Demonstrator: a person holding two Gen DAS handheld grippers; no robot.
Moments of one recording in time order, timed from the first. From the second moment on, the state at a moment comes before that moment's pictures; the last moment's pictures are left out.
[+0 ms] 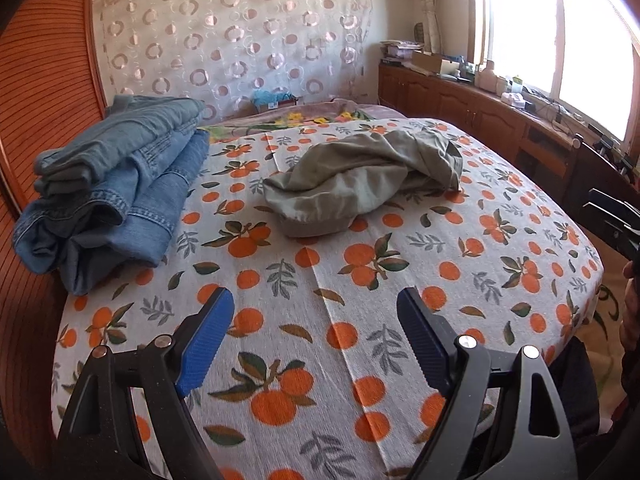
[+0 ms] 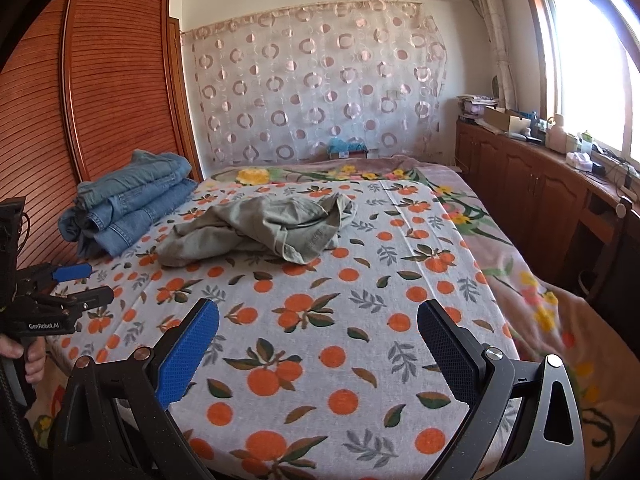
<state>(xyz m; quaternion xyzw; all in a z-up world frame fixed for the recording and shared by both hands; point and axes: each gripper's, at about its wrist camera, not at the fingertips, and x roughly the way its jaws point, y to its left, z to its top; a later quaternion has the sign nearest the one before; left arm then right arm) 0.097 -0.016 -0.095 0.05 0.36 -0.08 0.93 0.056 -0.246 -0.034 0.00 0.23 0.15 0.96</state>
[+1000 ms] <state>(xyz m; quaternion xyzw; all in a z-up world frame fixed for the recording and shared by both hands) 0.152 0.012 -0.104 0.08 0.37 -0.09 0.92 0.134 -0.174 -0.007 -0.08 0.29 0.31 0.90</state>
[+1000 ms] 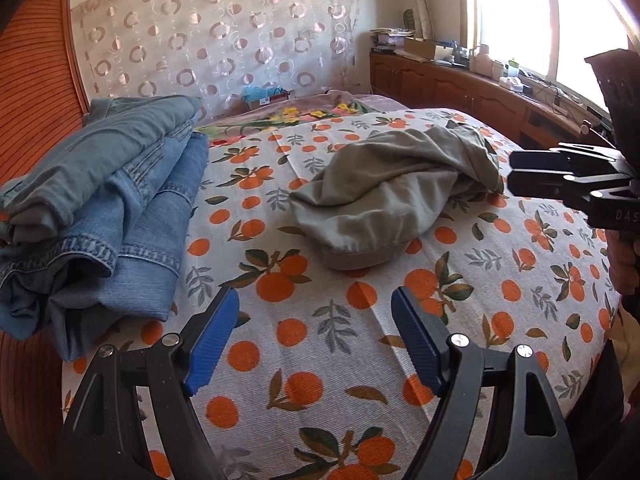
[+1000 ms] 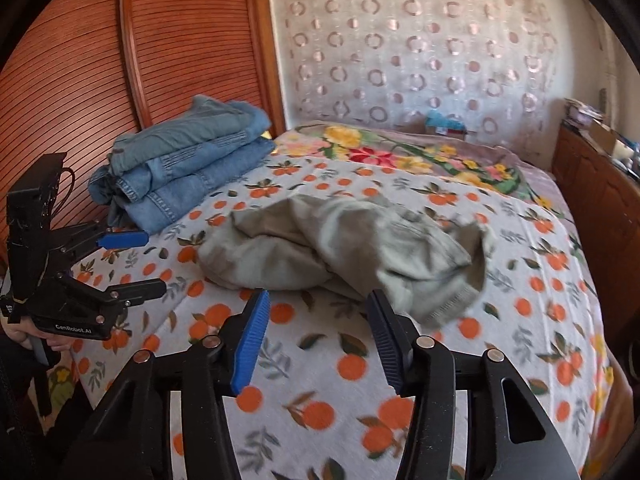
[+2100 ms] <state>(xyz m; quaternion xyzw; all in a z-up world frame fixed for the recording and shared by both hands) 0.145 0.025 -0.104 0.05 0.35 -0.07 0.93 0.171 -0.233 0.038 -0.08 0.25 0.32 0.91</state>
